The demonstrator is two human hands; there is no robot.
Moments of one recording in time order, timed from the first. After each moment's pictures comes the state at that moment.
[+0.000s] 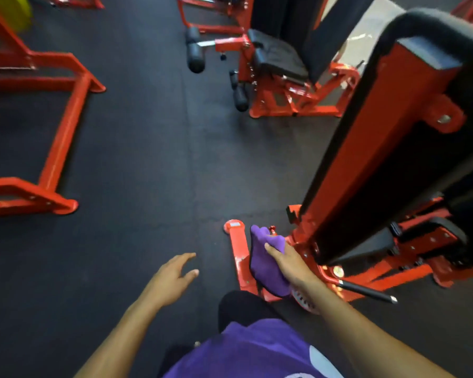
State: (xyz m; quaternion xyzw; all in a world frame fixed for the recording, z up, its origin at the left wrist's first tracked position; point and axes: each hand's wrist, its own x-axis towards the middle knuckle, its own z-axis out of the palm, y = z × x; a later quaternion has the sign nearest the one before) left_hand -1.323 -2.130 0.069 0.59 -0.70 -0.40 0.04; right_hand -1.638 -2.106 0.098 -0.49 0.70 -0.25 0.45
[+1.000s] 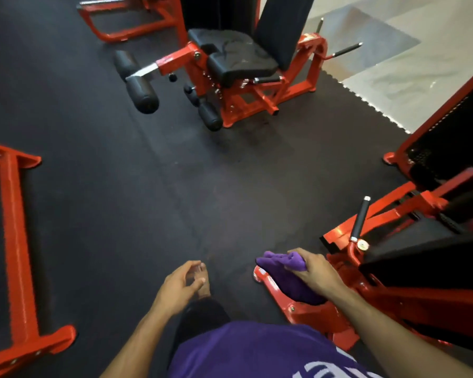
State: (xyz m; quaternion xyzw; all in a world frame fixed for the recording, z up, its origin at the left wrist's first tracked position) left_hand -1.299 -2.631 0.038 0.52 -0.70 -0.49 -0.02; right_hand -1.639 -2.464 0.042 -0.44 0.81 -0.17 0.35
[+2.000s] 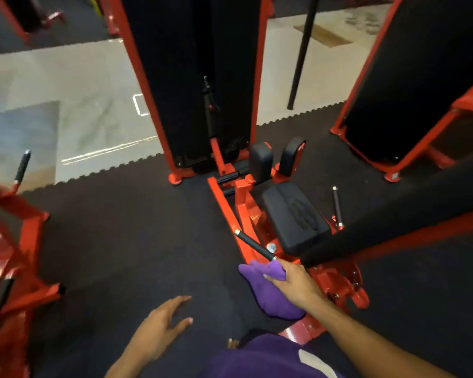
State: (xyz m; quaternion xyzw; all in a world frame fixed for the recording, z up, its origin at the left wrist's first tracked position) left_hand -1.854 -2.953 0.067 -0.17 -0.90 -0.30 -0.29; right_hand -1.783 -2.591 0.079 0.20 0.89 -0.41 0.07
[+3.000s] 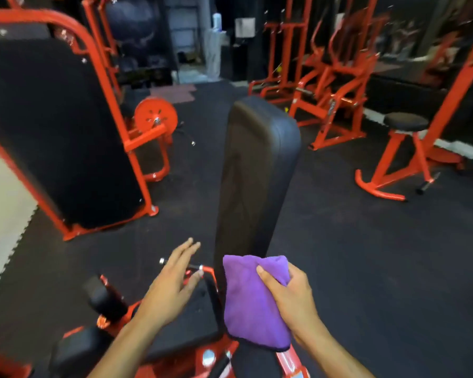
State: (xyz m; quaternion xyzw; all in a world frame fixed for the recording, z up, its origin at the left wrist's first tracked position) left_hand -2.114 -2.518 0.218 -0.83 -0.43 -0.25 -0.25; right_hand -1.879 -2.644 0.233 0.63 0.37 -0.35 -0.59
